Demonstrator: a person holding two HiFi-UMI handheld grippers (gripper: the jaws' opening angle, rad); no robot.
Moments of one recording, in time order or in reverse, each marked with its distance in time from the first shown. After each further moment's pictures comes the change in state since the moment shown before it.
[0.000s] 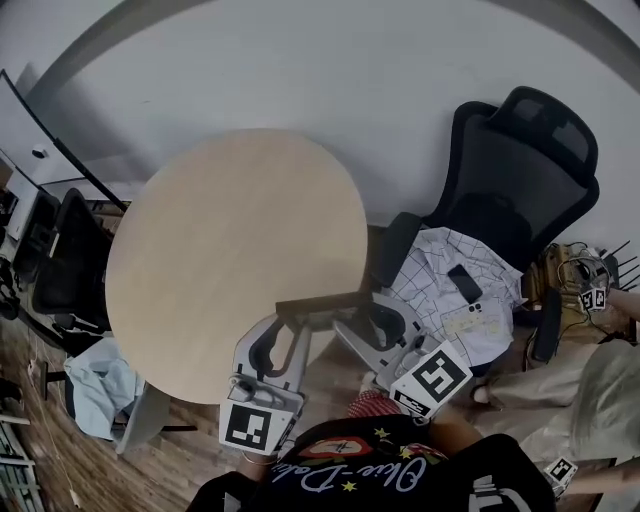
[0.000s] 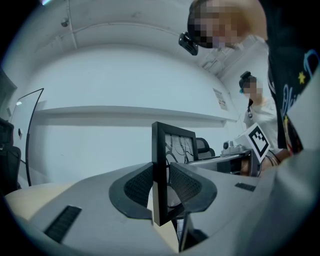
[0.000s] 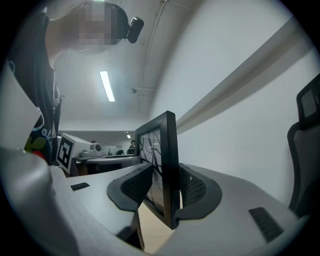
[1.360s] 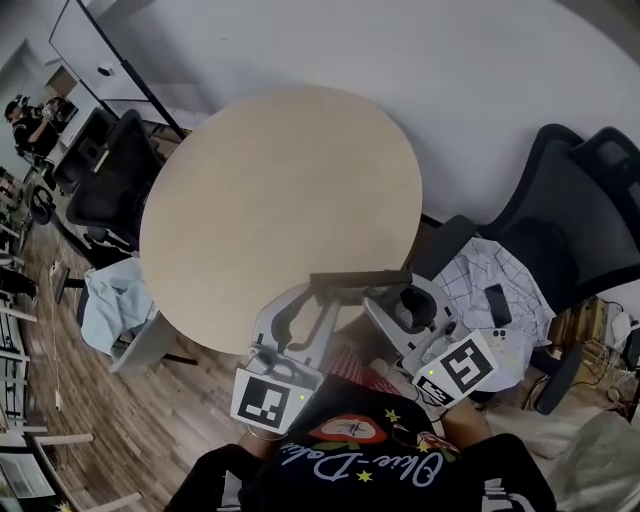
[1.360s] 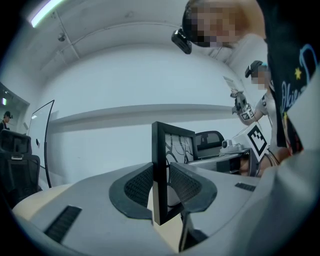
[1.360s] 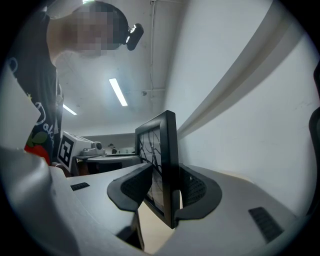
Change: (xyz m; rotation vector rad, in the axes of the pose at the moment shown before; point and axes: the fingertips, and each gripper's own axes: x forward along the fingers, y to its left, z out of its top) left arm 0.013 0.004 -0.003 0.020 0.048 0.189; right arm 0.016 -0.020 -0.004 0.030 0.008 0.204
